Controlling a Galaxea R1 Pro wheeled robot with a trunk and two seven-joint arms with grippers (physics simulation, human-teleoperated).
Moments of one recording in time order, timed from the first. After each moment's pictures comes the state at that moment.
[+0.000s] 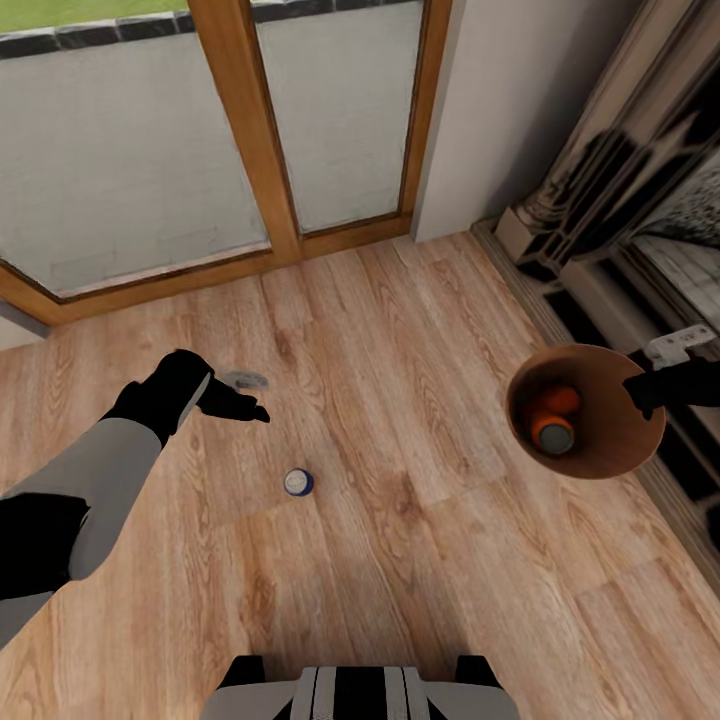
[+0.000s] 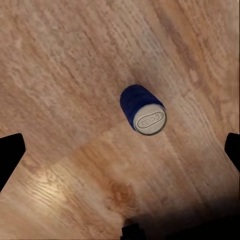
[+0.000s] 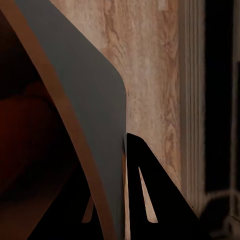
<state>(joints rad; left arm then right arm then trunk) -1.29 0.13 -0.18 -0.51 -0.19 0.97 -0.54 -0.90 -0.56 -0.13 -1.49 0.60 1.05 0.99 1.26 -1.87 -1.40</state>
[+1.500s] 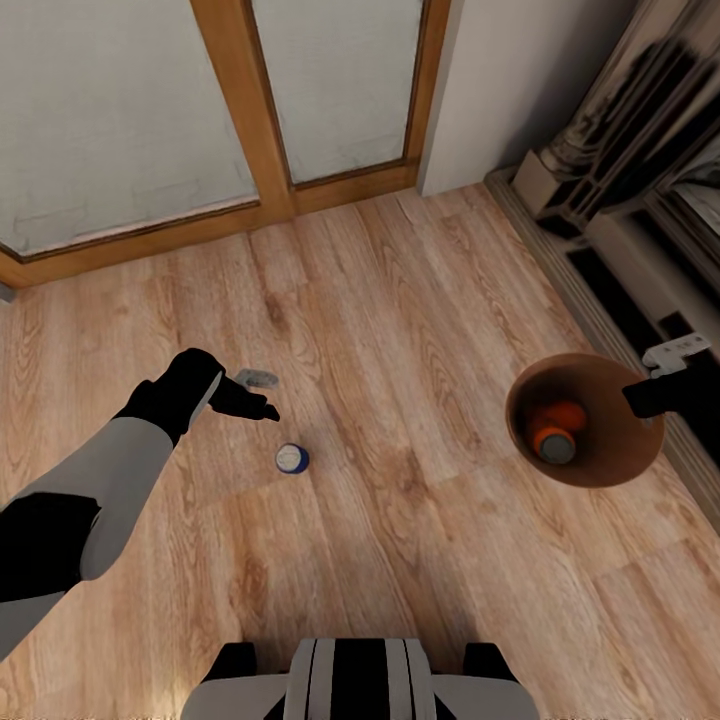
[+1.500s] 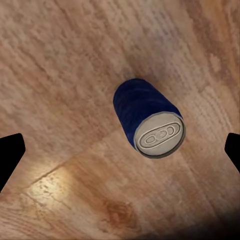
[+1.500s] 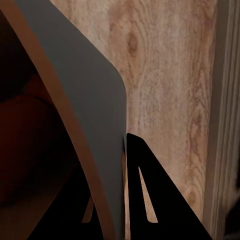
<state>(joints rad) -1.29 0.10 -0.18 -0.52 -0.20 0.97 -0.53 -0.87 -0.56 -0.13 -1.50 0.62 1.05 0.99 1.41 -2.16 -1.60</state>
